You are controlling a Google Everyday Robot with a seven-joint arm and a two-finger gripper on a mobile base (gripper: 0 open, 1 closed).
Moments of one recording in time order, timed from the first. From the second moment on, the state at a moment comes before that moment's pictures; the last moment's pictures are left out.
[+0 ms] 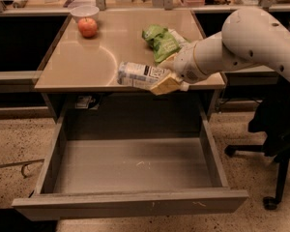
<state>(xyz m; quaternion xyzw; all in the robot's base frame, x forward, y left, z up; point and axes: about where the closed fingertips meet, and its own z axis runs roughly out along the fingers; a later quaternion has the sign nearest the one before) 0.615 -0.055 0.860 -0.56 0.71 0.13 0.40</state>
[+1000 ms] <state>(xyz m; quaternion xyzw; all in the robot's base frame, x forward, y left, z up) 0.706 -0.043 0.882 -0.55 0.71 0.13 0.42</state>
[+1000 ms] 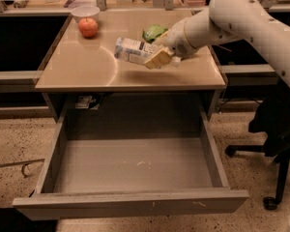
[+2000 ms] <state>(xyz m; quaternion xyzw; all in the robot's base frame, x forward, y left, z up) 0.737 0.006 0.828 -0.58 0.71 0.24 0.33</state>
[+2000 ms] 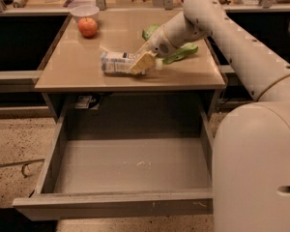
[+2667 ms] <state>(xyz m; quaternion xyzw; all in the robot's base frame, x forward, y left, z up) 0.734 0.007 0.826 -0.59 0.71 0.24 0.32</state>
